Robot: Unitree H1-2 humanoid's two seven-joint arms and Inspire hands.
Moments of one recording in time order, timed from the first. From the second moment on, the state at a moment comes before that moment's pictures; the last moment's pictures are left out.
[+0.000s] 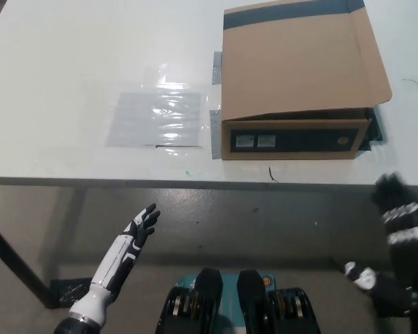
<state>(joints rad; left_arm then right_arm) -0.14 0.18 -0.11 0.32 0.07 -0.38 -0.10 0.06 -0.07 -0.03 -0.33 0.19 -0.28 0.11</state>
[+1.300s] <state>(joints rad) -0.14 0.18 -0.11 0.32 0.07 -0.41 -0.12 -0.50 -0.10 -0.31 0.16 0.46 -0.20 0.03</state>
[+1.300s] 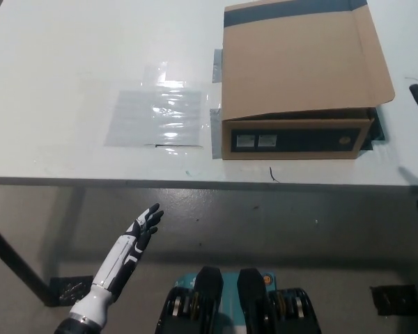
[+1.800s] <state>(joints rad) -0.15 0.18 -0.11 0.33 0.07 -0.42 -0.12 -0.56 -0.07 -0.34 0.26 0.57 -0.14 0.03</state>
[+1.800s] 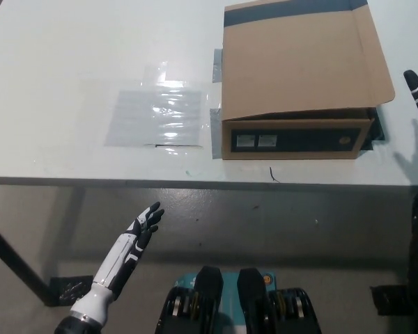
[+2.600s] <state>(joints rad) -0.15 0.18 -0.11 0.33 0.08 -0.41 -0.12 -0.64 -0.05 -0.39 0.53 0.60 -0.15 0.04</state>
